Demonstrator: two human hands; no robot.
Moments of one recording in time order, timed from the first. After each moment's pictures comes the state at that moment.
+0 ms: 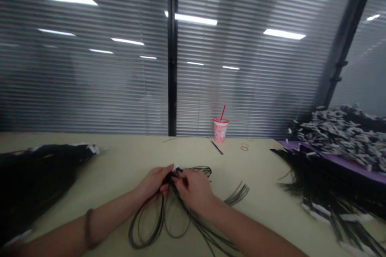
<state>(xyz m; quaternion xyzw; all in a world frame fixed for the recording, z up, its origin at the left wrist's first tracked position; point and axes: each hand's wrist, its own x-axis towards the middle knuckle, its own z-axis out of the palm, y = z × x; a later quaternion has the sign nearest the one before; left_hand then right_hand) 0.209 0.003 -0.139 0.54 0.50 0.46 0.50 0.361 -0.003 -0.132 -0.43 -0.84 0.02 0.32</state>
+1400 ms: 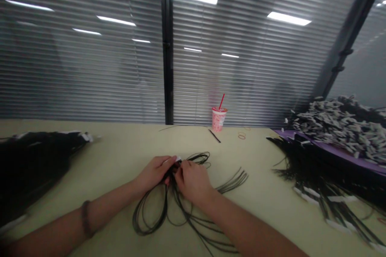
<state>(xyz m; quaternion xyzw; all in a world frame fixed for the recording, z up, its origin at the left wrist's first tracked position) 0.219 -0.008 -0.129 0.66 0.49 0.41 0.40 0.361 -0.014 -0.132 -0.48 -0.85 -0.06 0.21</state>
